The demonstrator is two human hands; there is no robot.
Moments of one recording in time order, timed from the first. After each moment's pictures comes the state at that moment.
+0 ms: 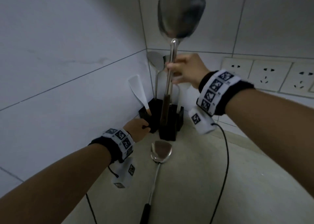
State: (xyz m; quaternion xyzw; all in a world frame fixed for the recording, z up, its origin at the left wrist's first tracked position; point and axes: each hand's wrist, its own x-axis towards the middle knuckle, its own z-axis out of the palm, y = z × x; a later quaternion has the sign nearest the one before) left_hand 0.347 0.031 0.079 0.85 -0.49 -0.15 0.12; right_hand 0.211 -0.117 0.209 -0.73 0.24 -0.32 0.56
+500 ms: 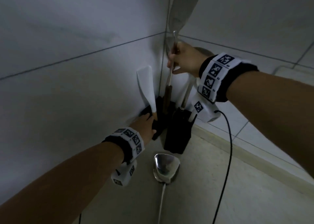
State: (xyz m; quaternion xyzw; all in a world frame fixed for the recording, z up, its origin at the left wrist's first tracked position) left_hand 0.456 -0.044 -0.011 0.81 -0.57 -0.12 0.09; right_hand 0.371 -0.173 0.191 -0.82 0.30 -0.20 0.44
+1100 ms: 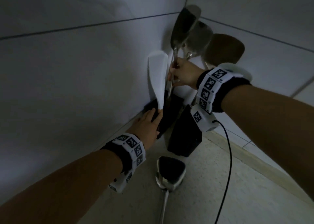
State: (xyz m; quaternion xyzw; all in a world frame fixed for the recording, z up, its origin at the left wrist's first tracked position) left_hand 0.468 -0.052 -0.053 0.80 -0.59 -0.10 0.10; right_hand 0.413 -0.198 0.113 -0.81 0.33 -0.11 0.48
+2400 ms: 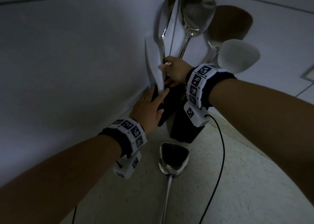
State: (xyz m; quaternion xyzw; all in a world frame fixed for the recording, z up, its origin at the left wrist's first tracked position) left_hand 0.463 -0.058 -0.036 0.79 -0.57 -0.06 0.24; right_hand 0.418 -0.194 0.066 -0.85 0.35 -0.09 0.38
